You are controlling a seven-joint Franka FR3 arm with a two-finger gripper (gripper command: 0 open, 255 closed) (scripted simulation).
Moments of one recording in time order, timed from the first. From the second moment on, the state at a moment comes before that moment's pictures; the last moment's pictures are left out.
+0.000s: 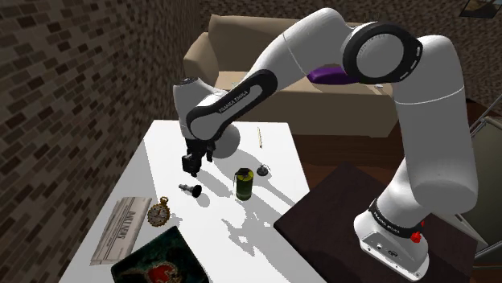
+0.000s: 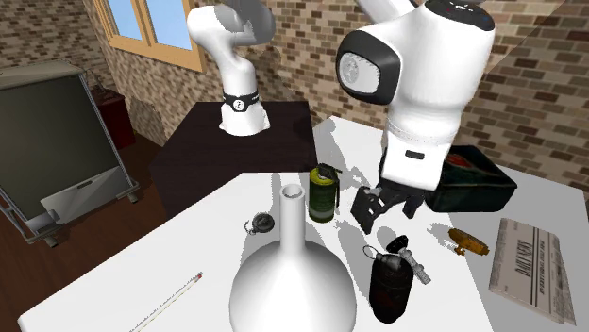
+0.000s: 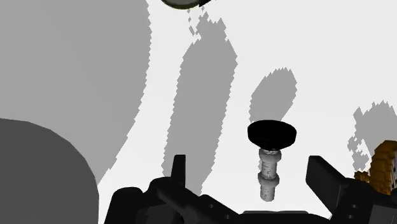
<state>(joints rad) 0.27 0.60 0.31 -1.73 -0.17 2.24 0.28</state>
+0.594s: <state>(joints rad) 0.37 0.87 0.29 -1.45 -0.21 2.20 0.29</state>
